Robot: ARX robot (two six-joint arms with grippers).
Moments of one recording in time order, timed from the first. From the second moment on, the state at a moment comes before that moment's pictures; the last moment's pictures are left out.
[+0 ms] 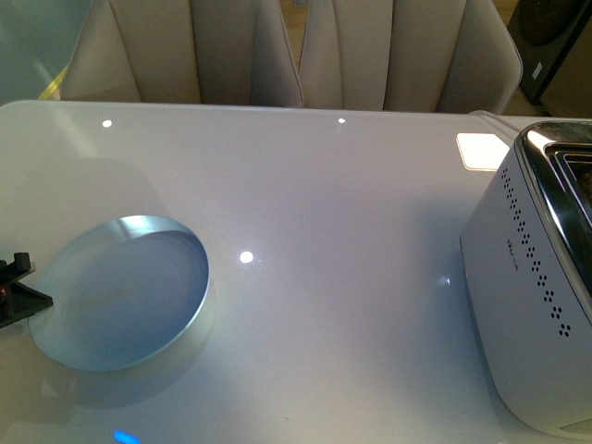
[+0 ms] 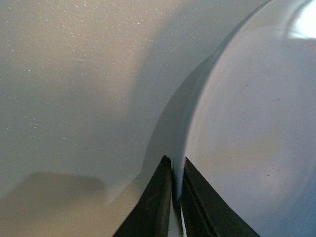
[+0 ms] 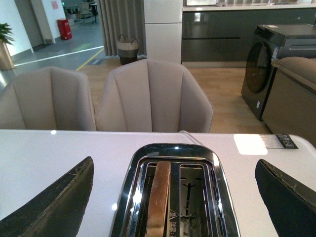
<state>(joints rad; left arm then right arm) 0.32 2.34 0.85 0.32 0.48 -0.06 0.00 0.01 0.03 0.00 0.00 0.00</state>
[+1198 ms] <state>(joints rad) 0.00 1.18 0.22 0.94 0.00 -0.02 0.00 0.01 0.03 0.00 0.00 0.00</state>
